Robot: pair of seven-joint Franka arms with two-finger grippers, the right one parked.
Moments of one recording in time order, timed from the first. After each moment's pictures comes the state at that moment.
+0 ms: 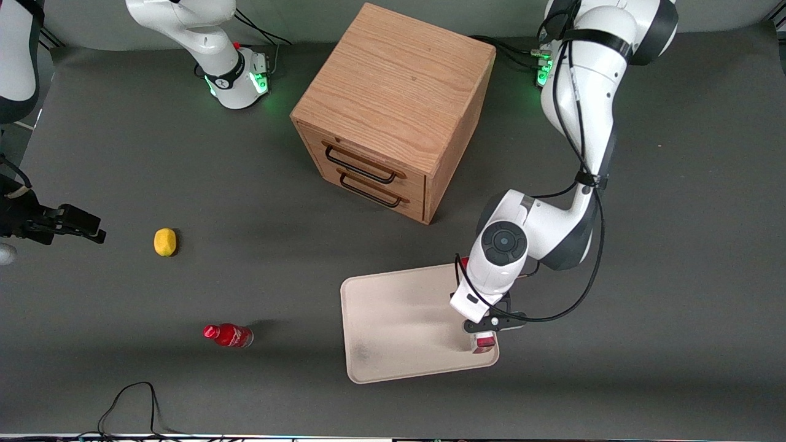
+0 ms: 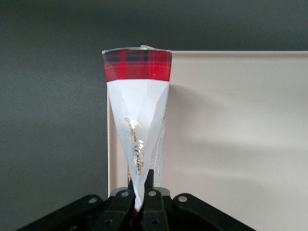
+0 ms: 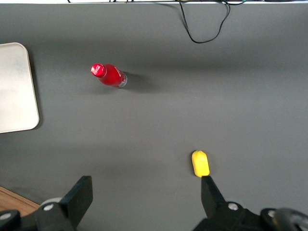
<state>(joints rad) -0.48 0.86 0.01 -1.23 0.07 2.21 -0.66</state>
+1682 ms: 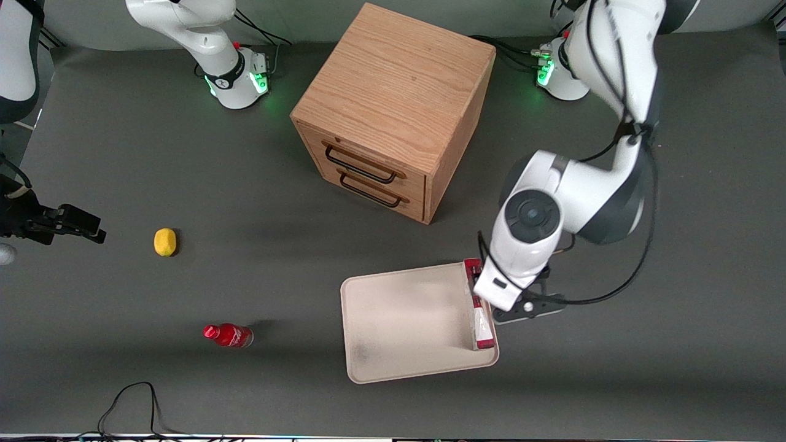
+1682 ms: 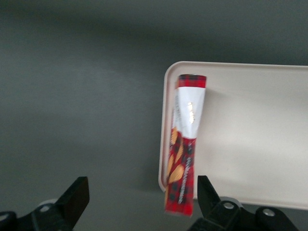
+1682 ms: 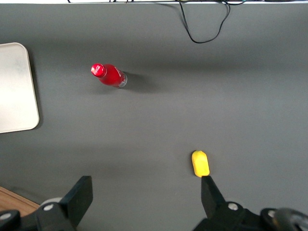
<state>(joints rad) -0.46 0.62 0.02 -1.18 0.12 1.82 -0.68</state>
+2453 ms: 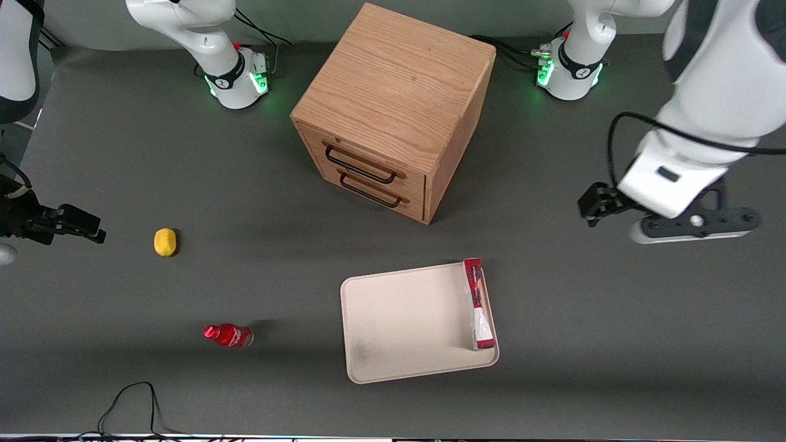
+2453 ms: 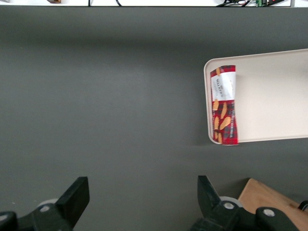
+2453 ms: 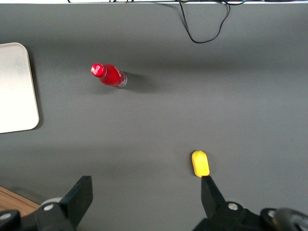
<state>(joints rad) -0.30 0.26 0.02 -1.23 0.09 1.55 -0.31</state>
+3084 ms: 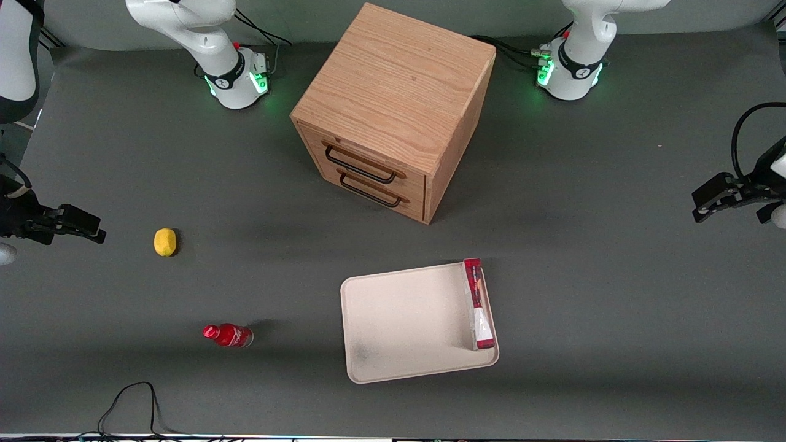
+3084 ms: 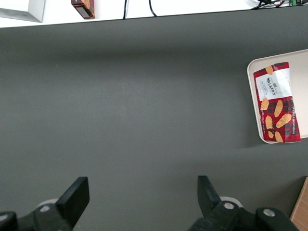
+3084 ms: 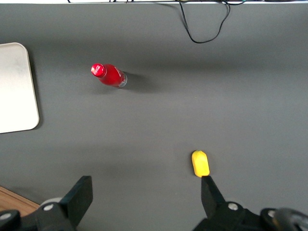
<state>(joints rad) -0.04 0.04 0.03 -1.59 0.04 1.80 0.02</state>
